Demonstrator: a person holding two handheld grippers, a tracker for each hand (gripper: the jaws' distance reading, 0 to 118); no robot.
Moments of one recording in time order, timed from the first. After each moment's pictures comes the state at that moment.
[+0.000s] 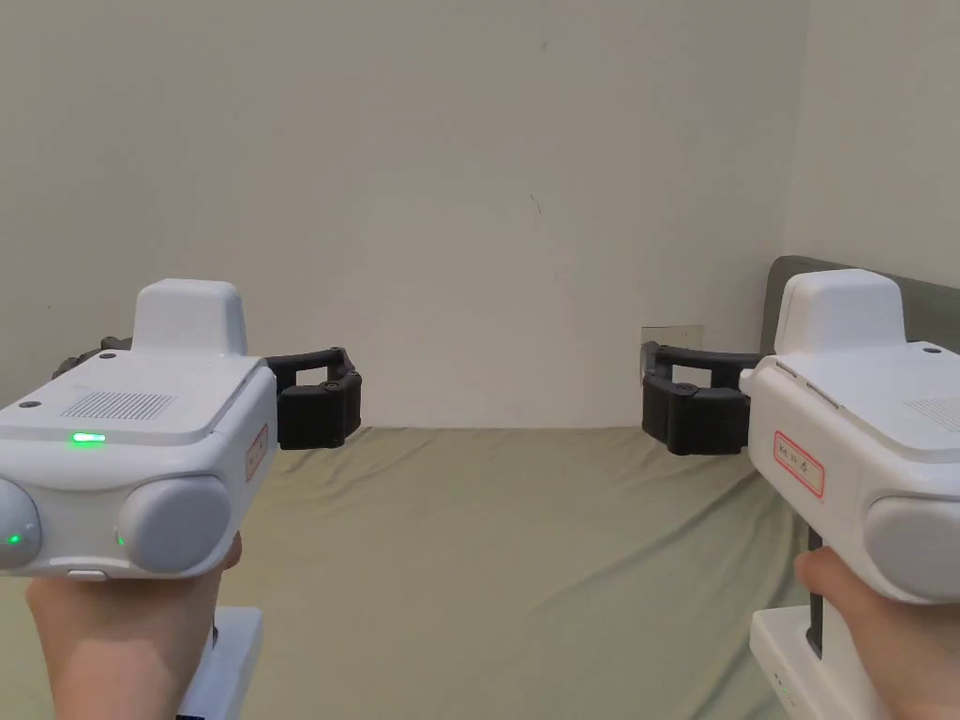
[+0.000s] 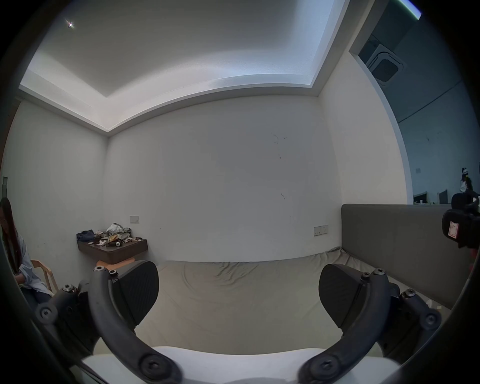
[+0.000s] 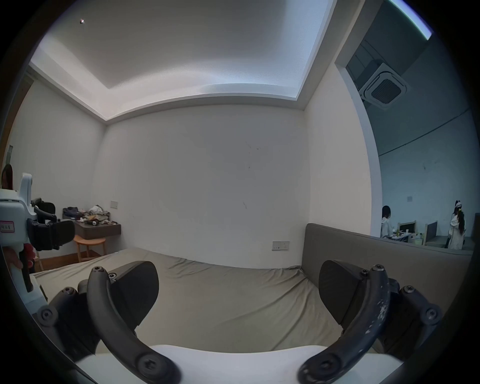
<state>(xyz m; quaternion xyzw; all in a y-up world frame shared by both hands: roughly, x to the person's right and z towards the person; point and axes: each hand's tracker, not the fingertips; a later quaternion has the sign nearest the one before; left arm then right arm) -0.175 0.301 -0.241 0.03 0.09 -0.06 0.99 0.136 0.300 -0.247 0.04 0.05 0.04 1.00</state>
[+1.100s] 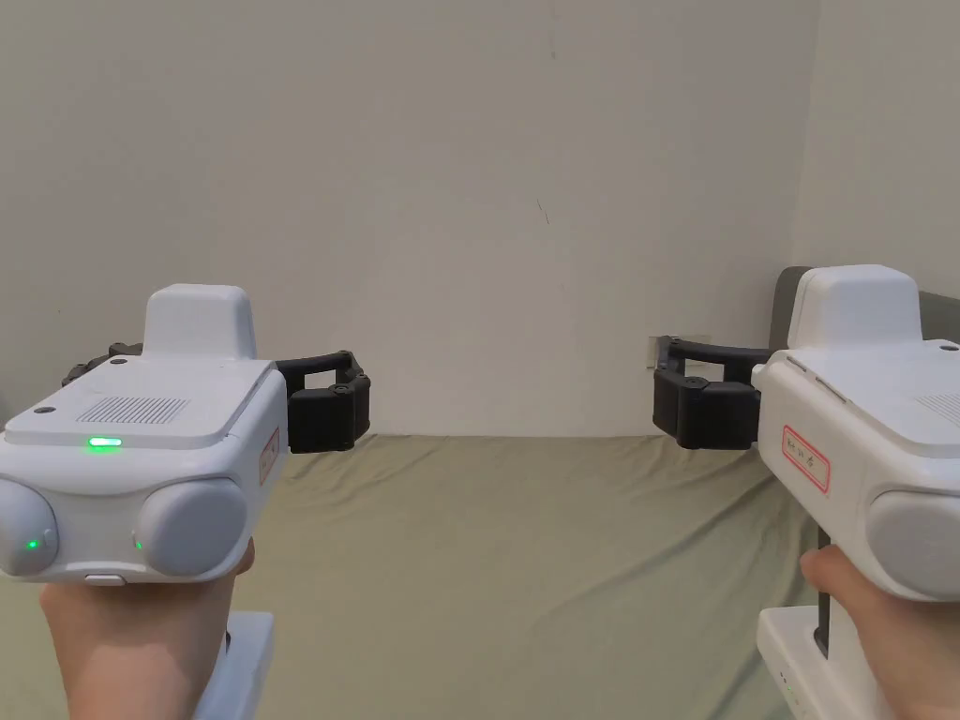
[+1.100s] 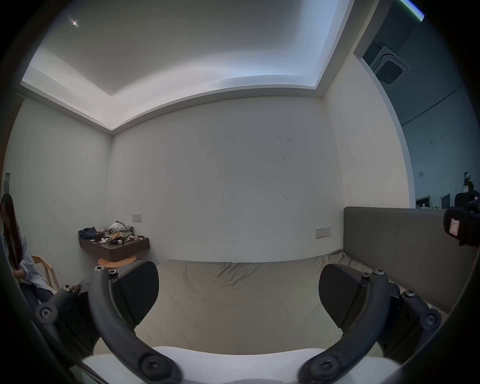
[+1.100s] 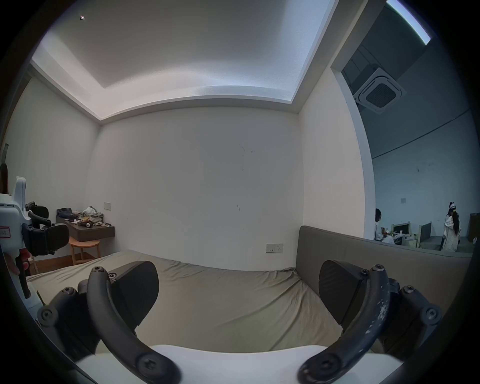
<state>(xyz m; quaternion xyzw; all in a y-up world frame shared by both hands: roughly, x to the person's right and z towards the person) -0.180 0.305 -0.240 0.03 0.10 -0.05 0.99 0.138 0.307 -0.244 0.05 0.04 0.03 1.00</state>
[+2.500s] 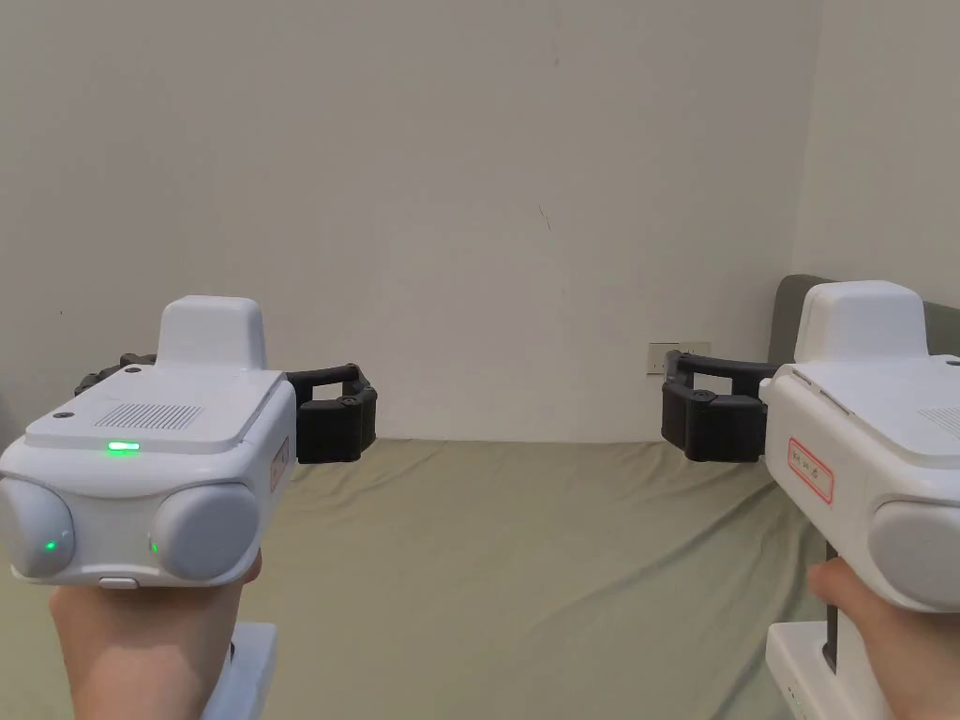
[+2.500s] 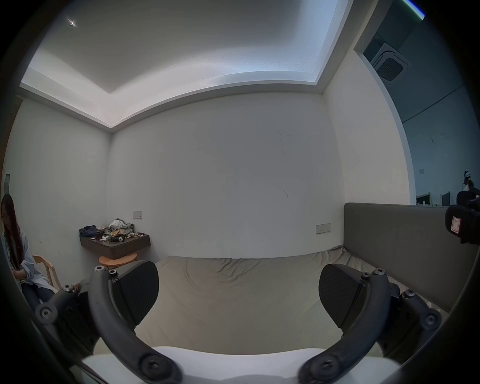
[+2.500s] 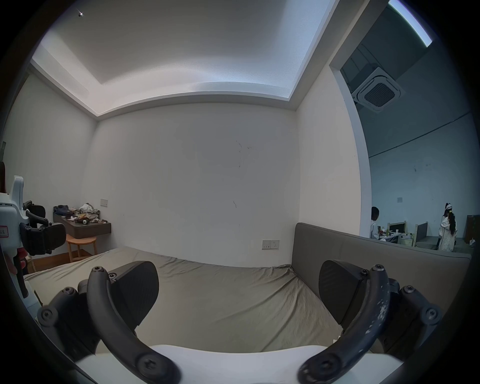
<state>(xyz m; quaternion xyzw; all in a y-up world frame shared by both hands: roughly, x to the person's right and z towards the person) -0.177 0.302 -0.241 0.02 0.10 -0.05 0.99 0.138 0.306 -0.242 0.04 0.03 0.04 1.00</state>
